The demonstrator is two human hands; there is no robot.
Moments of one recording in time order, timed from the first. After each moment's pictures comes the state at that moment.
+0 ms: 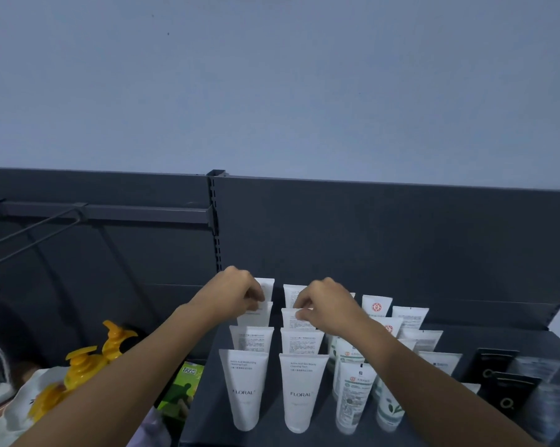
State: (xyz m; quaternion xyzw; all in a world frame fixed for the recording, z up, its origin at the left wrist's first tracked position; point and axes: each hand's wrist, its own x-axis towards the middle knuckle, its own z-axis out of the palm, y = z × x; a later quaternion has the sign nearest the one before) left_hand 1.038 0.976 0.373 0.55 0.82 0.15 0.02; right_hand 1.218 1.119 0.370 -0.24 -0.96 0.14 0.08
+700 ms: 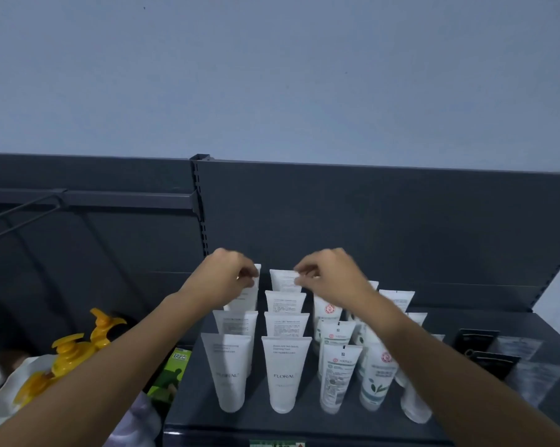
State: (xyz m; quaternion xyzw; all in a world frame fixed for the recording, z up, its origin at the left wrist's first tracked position) left_hand 1.055 0.980 0.375 0.56 0.80 0.21 -0.03; right_hand 1.246 1.137 0.393 -0.24 -0.94 0.17 0.16
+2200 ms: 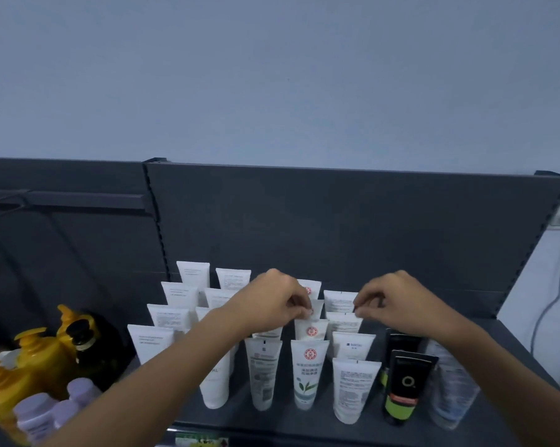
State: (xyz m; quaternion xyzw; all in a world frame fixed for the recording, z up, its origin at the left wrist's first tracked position) left_hand 1.234 1.083 0.377 0.65 0.74 0.20 0.03; right_hand 1.440 1.259 0.389 -0.22 -0.96 0.16 0.10
